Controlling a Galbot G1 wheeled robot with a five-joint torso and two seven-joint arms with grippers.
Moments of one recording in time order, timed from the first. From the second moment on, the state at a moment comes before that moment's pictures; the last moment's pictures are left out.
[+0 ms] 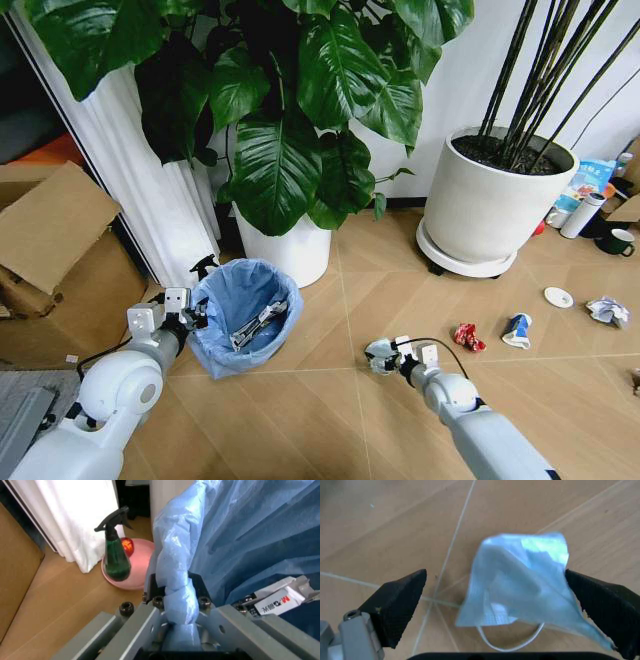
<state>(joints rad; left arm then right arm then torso) 1.26 -0.95 -0.47 -2.06 -0.76 0.61 -0.31 -0.98 1.23 0.16 1.14 0.43 -0.28 -0.17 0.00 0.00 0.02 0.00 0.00</state>
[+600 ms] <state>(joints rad) 1.26 -0.95 -0.47 -2.06 -0.76 0.61 -0.31 -0.98 1.26 0.18 1.09 0.40 -0.25 -0.16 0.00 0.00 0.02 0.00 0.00</state>
